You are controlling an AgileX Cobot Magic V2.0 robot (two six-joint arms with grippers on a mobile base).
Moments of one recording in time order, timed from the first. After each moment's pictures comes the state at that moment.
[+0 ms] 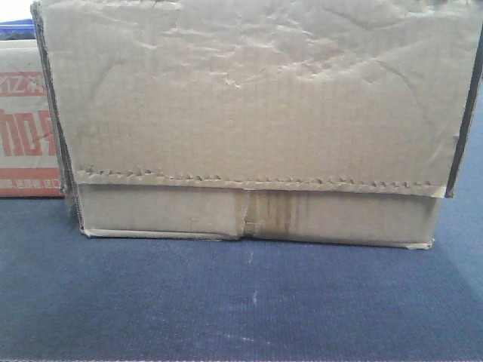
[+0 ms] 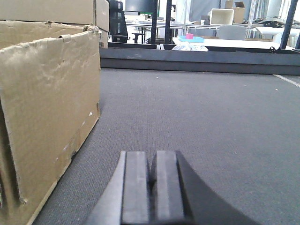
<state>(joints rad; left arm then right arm) 0.02 0.00 0.00 0.07 0.01 -0.15 0.00 0.00 0.00 0.12 0.09 -0.11</state>
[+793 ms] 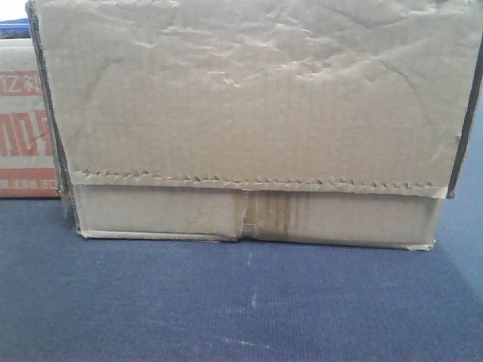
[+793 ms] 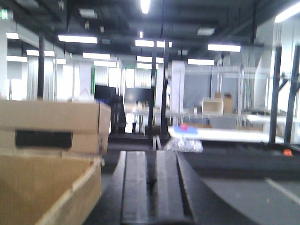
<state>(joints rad) 0.02 0.09 -0.48 0.07 0.18 -0.15 0.00 0.03 -0.37 0.12 0.06 -0.11</state>
